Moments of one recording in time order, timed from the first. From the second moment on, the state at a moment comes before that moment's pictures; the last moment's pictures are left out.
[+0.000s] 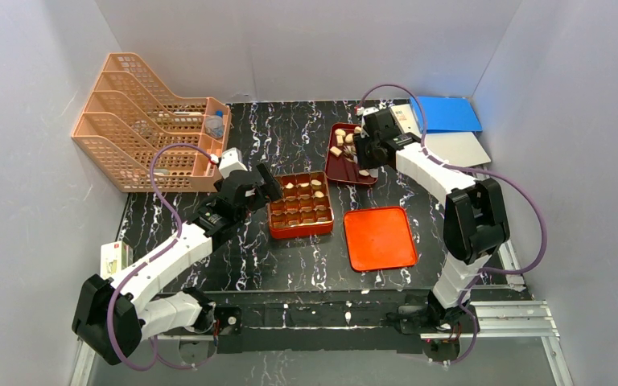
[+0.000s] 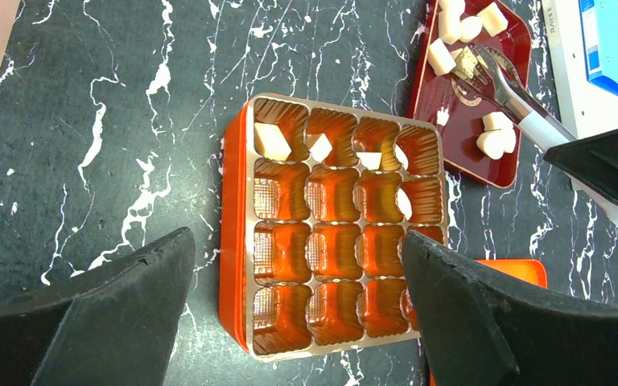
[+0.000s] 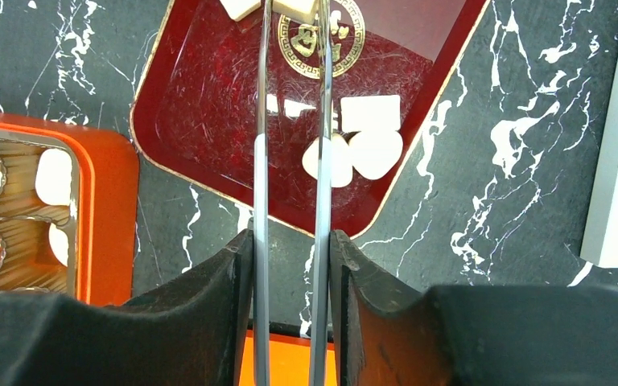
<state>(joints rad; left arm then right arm) -0.60 1.10 0.74 -0.20 -0.40 -0.73 0.44 1.77 1.39 -0.47 0.07 0.09</state>
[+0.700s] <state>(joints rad) -0.60 1.10 0.74 -0.20 -0.40 -0.73 0.44 1.84 1.42 -0.48 0.07 0.10</state>
